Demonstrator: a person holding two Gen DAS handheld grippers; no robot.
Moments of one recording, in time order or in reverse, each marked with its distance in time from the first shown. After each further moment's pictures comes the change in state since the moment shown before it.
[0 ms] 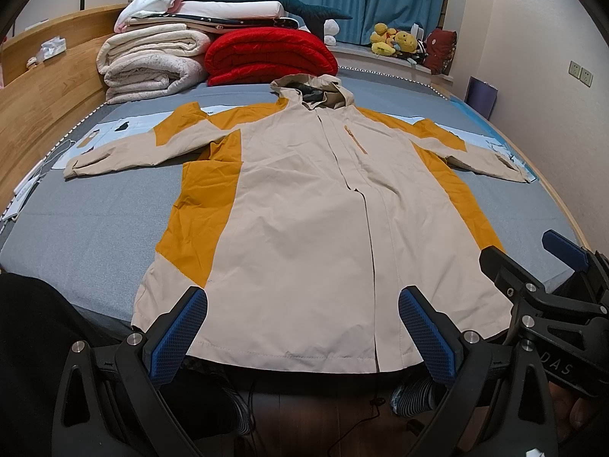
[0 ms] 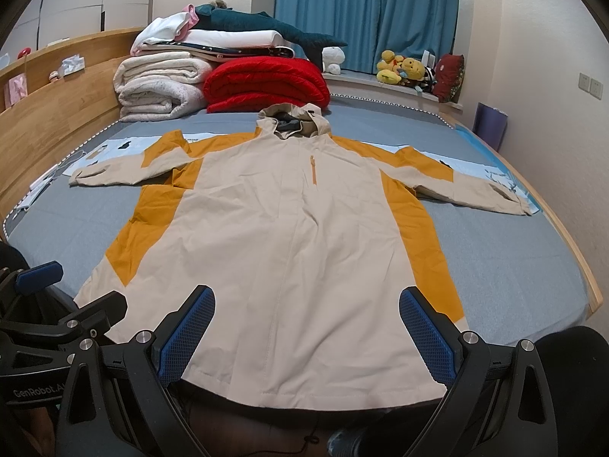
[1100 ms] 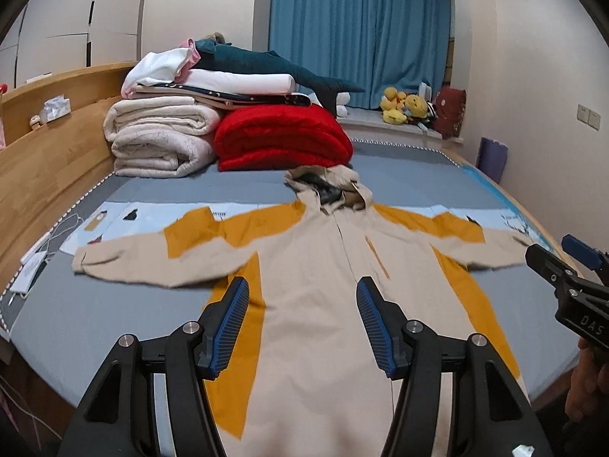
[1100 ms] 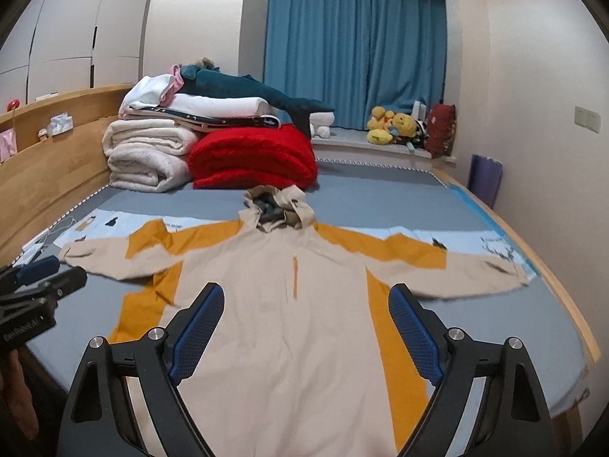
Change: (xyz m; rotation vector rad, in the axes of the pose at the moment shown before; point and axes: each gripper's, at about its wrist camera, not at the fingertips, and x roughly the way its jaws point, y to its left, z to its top) left arm 0.002 0.028 0.164 0.012 -0.239 0.051; right arm 0.015 -0.050 0.151 0.019 -0.204 -0.002
